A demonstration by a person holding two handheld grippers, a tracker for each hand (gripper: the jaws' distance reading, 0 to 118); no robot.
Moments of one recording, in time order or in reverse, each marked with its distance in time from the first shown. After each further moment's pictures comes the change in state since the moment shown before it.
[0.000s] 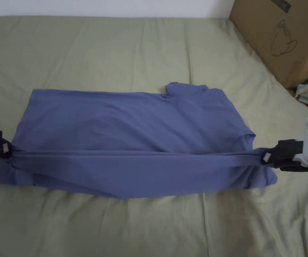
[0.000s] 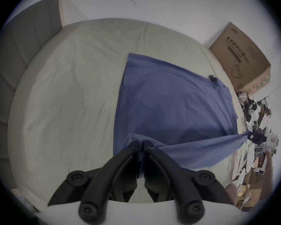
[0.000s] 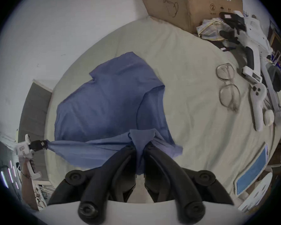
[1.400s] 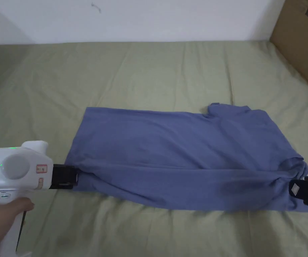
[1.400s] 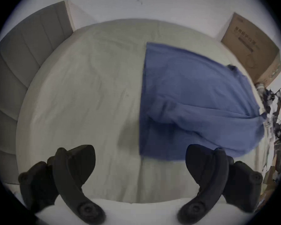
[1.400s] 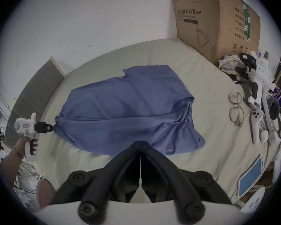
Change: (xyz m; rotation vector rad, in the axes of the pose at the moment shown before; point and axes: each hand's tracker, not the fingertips) left arm -0.025 -0.053 -0.036 0.032 0.207 -0.064; right arm -0.069 -0.083 0.026 0.177 0.014 0.277
